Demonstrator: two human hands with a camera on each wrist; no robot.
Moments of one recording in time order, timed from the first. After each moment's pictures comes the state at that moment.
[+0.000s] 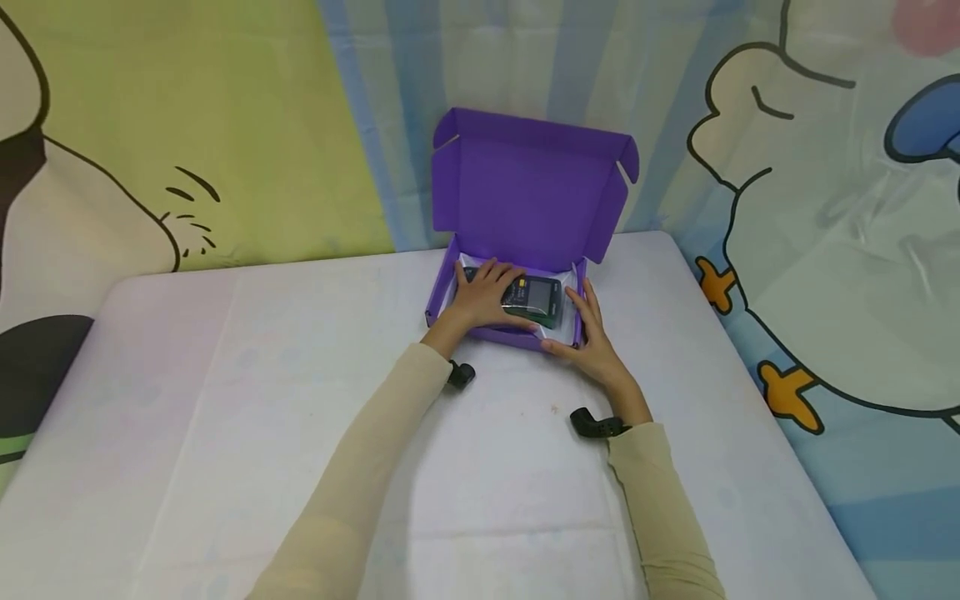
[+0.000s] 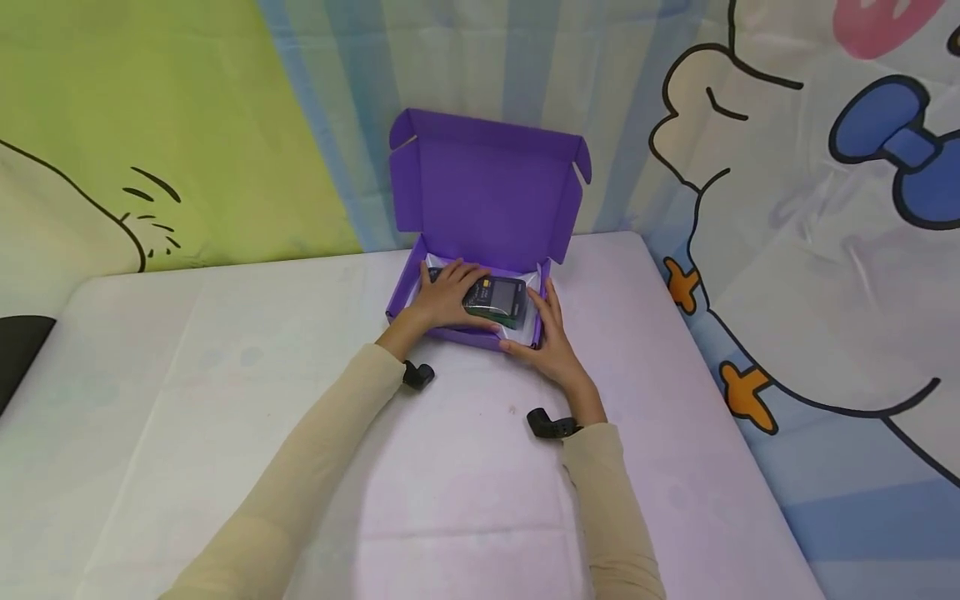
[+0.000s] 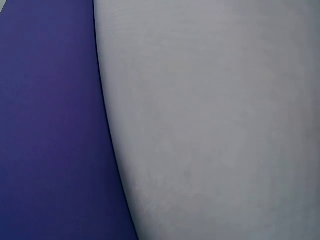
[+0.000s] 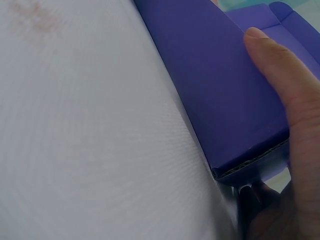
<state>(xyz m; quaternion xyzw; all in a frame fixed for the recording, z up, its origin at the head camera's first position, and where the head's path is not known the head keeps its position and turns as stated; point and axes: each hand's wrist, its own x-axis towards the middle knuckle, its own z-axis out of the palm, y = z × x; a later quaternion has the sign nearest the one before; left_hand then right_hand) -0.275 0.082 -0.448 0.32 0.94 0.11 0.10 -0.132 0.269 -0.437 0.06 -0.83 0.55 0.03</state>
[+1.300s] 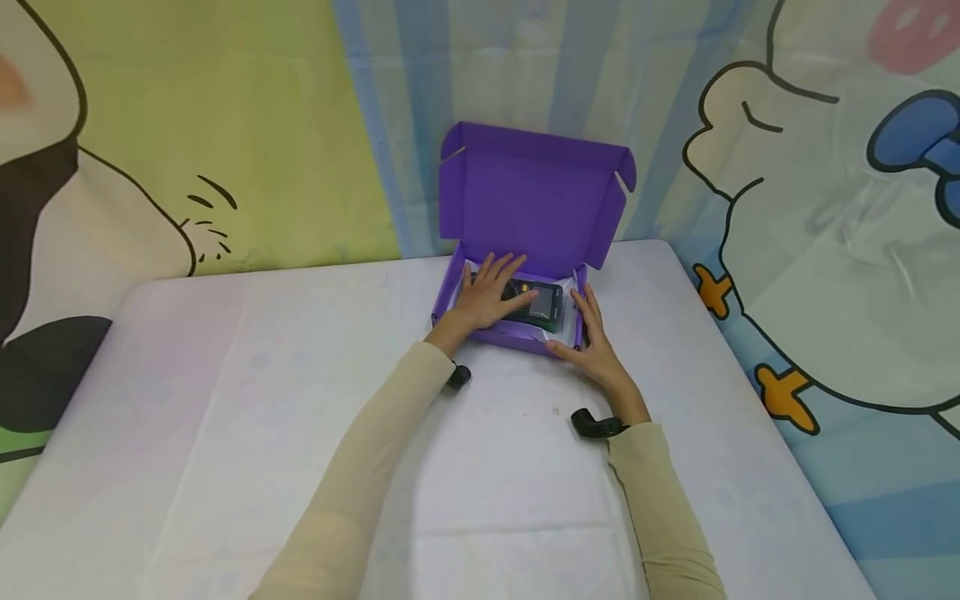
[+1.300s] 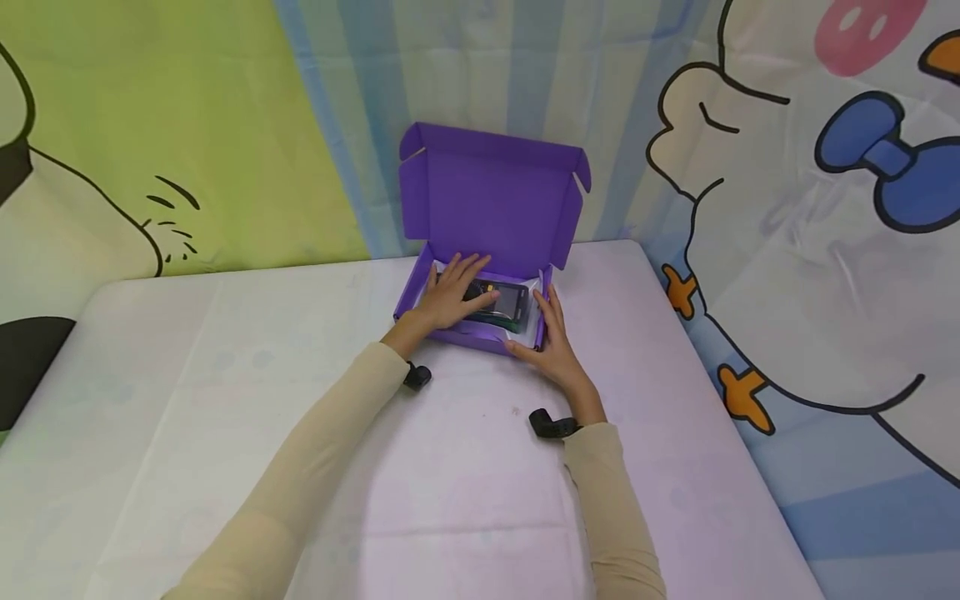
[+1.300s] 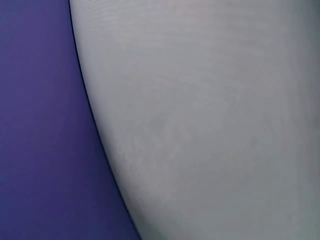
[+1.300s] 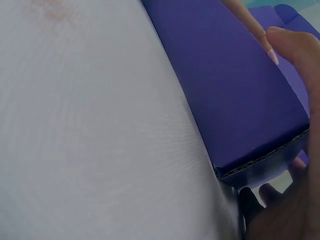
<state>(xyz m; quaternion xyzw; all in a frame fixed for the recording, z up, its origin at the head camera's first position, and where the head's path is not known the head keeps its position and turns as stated) -0.274 0.079 -0.445 0.31 0.93 0.21 0.07 -0.129 0.269 -0.436 0.07 -0.82 0.56 0.05</state>
